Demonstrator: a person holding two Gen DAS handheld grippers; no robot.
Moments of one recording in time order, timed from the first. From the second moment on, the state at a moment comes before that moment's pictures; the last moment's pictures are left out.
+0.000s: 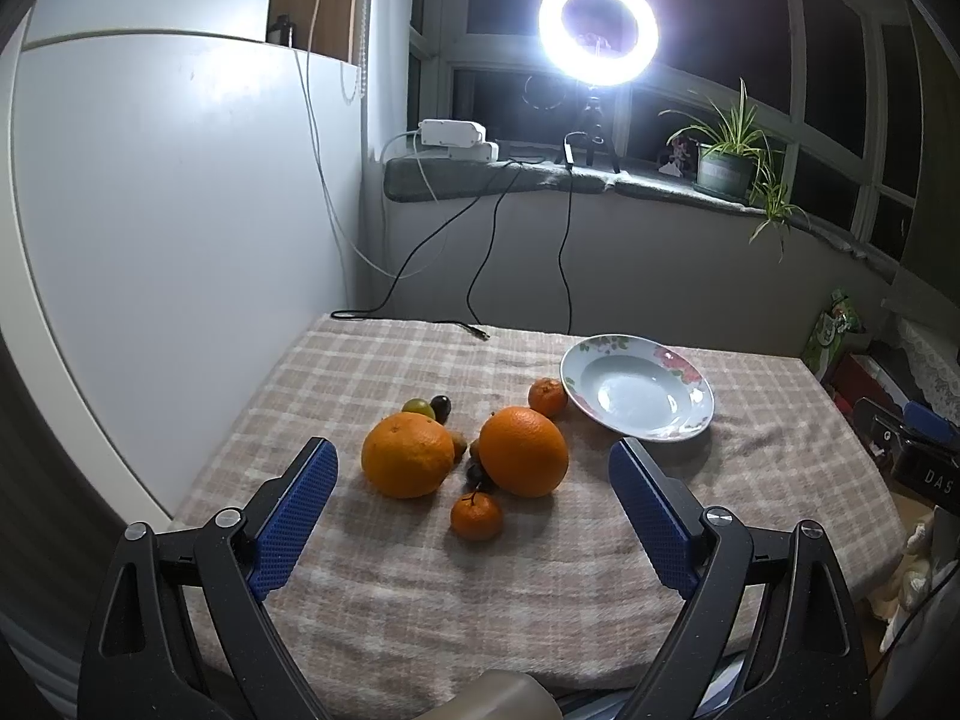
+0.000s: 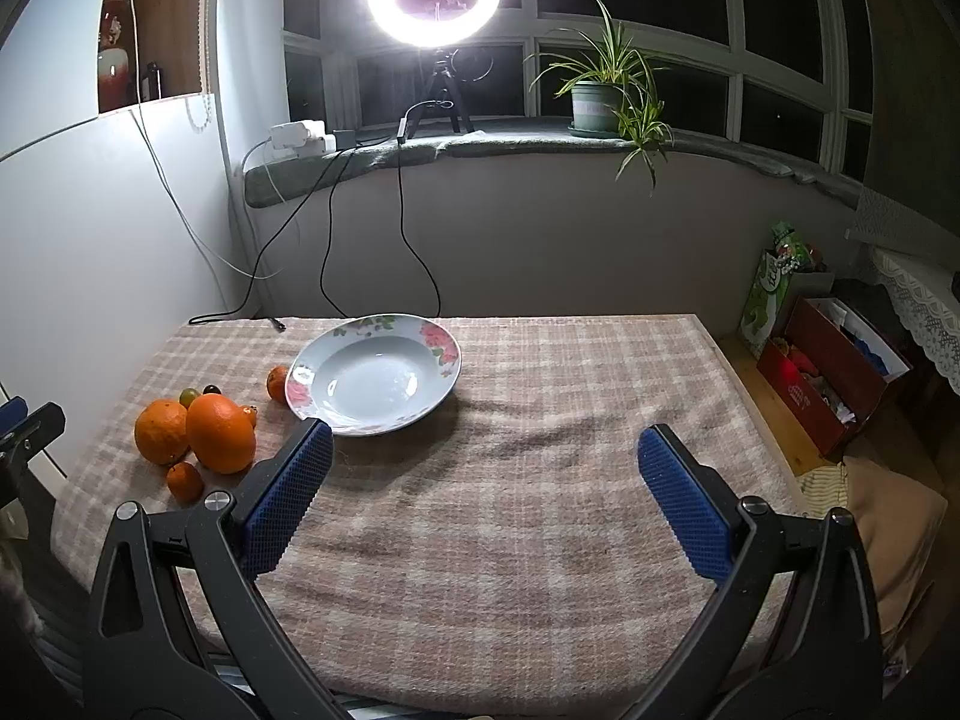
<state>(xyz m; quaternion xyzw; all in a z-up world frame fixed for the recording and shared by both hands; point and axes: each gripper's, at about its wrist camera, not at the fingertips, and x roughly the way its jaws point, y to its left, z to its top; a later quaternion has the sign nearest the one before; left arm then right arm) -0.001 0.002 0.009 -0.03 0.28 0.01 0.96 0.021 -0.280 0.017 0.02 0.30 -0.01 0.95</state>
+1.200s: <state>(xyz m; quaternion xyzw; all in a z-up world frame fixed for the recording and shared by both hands) -0.003 -0.002 0.009 -0.03 0.28 0.01 0.96 0.019 -0.279 0.017 0.02 0.29 -0.01 0.96</state>
